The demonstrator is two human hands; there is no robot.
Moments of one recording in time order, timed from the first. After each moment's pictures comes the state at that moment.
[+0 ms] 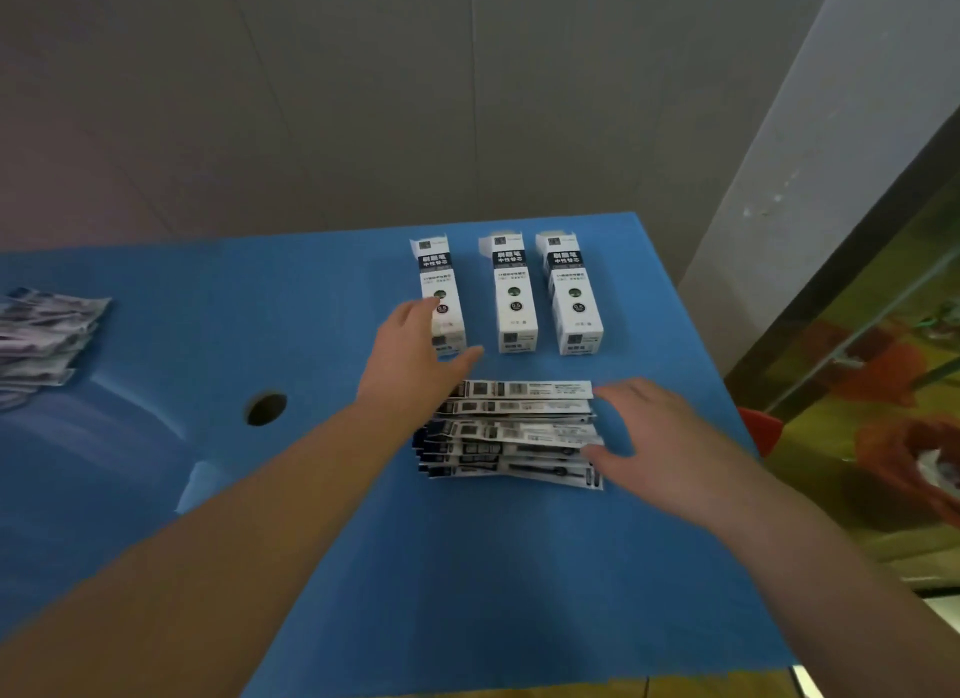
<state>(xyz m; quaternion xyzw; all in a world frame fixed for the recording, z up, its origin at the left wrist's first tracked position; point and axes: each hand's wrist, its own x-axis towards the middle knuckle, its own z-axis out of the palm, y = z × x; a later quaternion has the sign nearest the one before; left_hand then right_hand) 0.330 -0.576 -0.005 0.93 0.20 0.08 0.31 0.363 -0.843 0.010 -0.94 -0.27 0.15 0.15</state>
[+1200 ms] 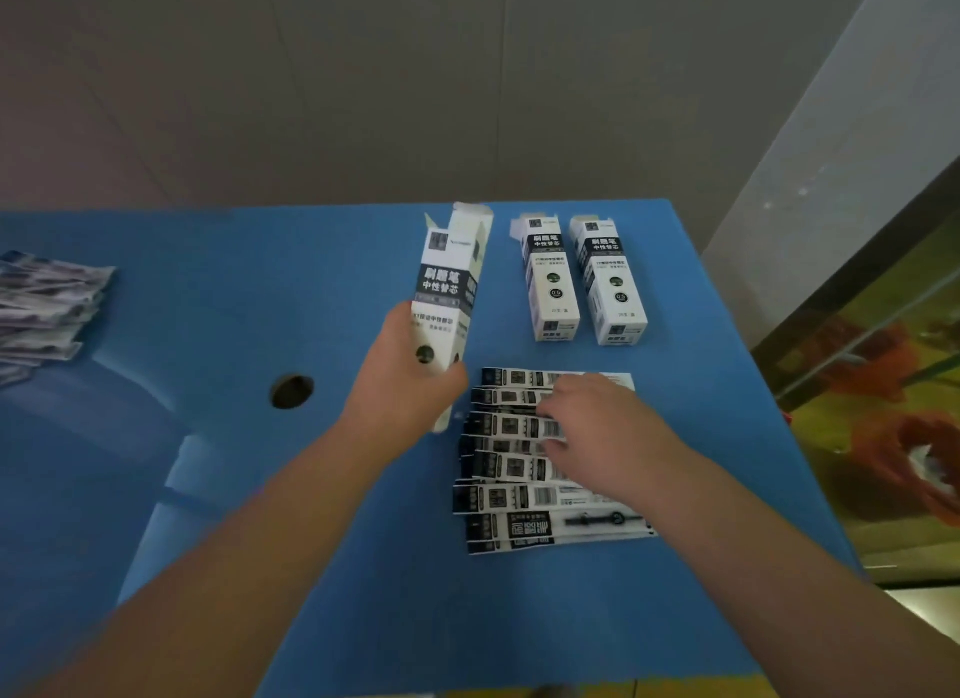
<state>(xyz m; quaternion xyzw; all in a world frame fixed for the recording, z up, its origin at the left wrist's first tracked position) 0.279 -0.549 0.007 0.82 0.24 0.07 0.52 0.353 -0.752 -0.008 -0.91 -0.40 0.12 0.02</state>
